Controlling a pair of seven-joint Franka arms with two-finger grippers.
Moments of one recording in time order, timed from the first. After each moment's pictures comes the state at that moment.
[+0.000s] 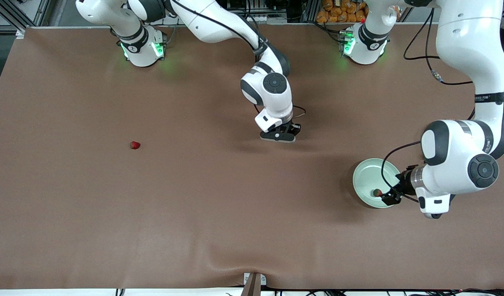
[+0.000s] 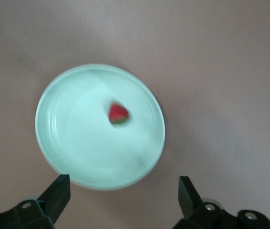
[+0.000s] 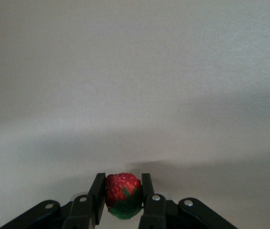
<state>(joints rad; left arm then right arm) -0.13 0.58 0.04 -1.45 -0.12 1.92 -0.83 1.11 0.94 -0.22 -1.29 0.29 2.40 1.02</state>
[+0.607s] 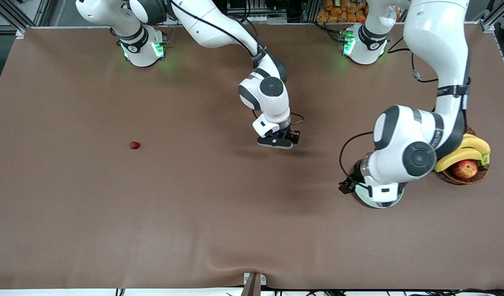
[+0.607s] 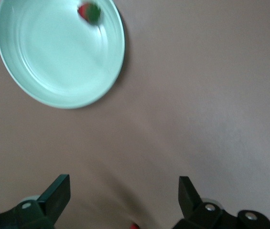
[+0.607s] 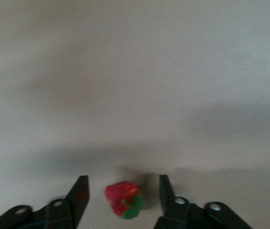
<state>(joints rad) -0.33 0.57 0.03 -1.43 -0.12 1.88 -1.11 1.11 0.93 -0.28 -1.27 0.26 2.37 1.03</state>
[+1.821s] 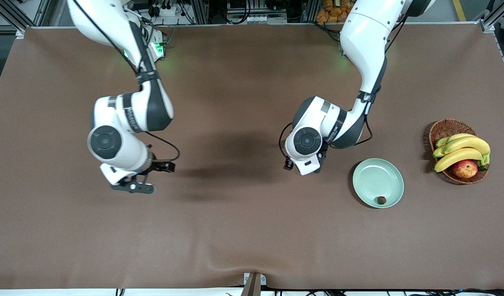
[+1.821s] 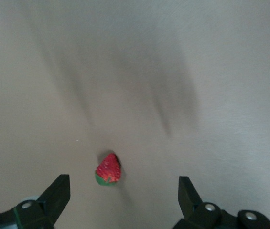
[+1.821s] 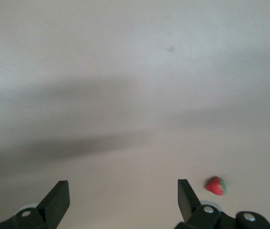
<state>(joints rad) -0.62 0.68 0.02 -1.54 -0.16 1.99 -1.75 0.72 0.52 -0.55 -1.62 0.25 1.91 0.24</state>
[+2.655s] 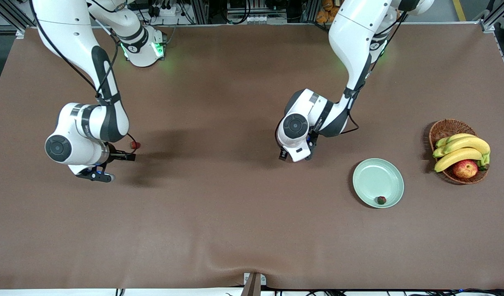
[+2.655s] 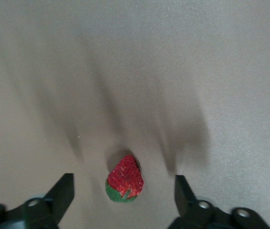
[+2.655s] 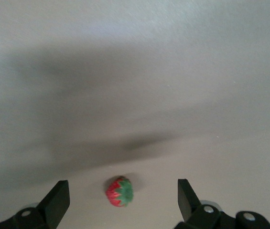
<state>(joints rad) -0.69 0.65 0.02 -1.74 -0.15 2.20 -1.81 0.54 0.48 -0.56 -2.00 0.26 2.11 0.01</state>
